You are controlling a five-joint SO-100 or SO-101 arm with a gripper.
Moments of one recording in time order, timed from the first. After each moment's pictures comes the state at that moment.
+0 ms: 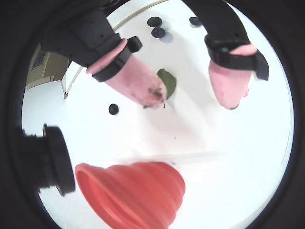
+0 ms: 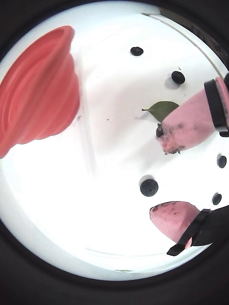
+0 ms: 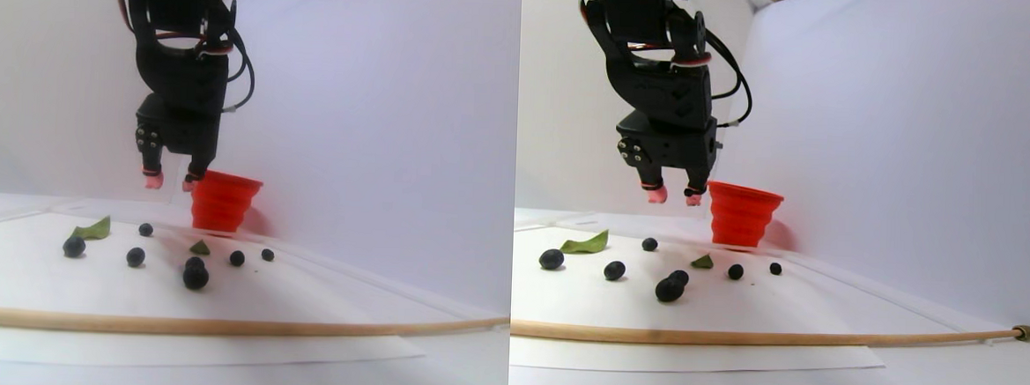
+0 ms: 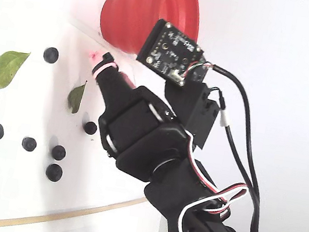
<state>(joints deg) -6.2 71.5 115.7 -16.5 -86.7</state>
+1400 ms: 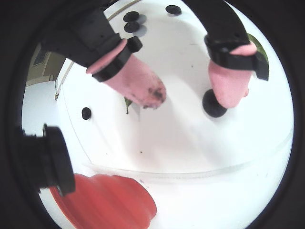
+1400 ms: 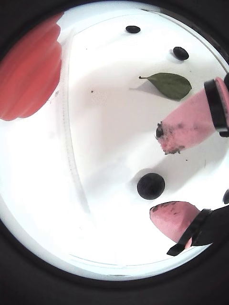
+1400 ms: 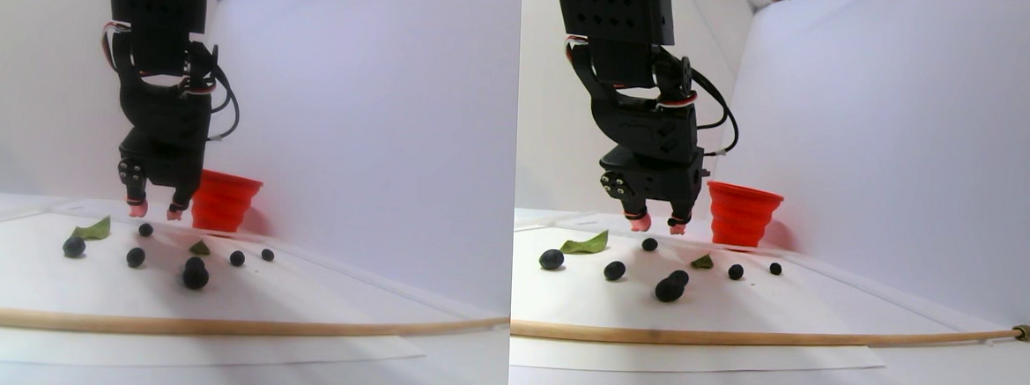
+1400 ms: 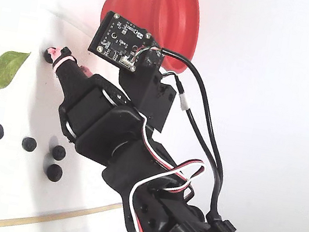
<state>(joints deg) -9.0 58.5 107.3 -17.8 -84.6</state>
